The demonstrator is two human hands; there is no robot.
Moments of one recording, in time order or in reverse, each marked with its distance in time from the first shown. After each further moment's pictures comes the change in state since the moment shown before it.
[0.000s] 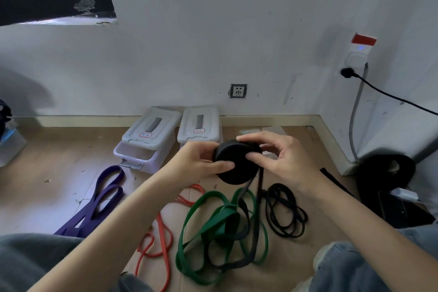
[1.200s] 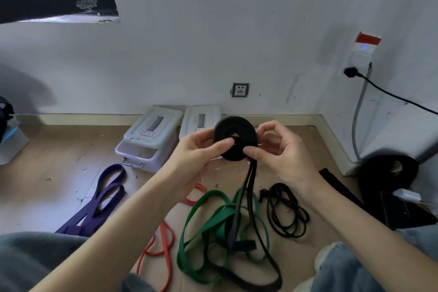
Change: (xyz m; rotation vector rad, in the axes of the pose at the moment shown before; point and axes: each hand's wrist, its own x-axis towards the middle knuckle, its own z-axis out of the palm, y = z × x) left_hand 0.005 0.000 0.004 -0.576 0.075 0.020; right_hand 0.001 0.003 0.012 0.373 0.144 0.119
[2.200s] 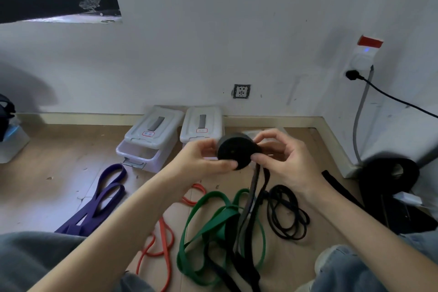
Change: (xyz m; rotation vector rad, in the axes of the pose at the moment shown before) left_hand 0.000 -0.004 -0.009 0.548 0.034 -0.057; right_hand -0.003 0.003 -0.006 -0.114 -0.043 0.022
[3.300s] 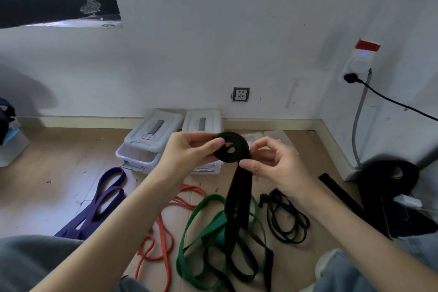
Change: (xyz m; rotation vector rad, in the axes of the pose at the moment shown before) left_hand 0.002 0.012 -0.005 -0.328 0.190 0.102; right_hand 0.002 0.003 0.008 0.059 -0.005 0.104
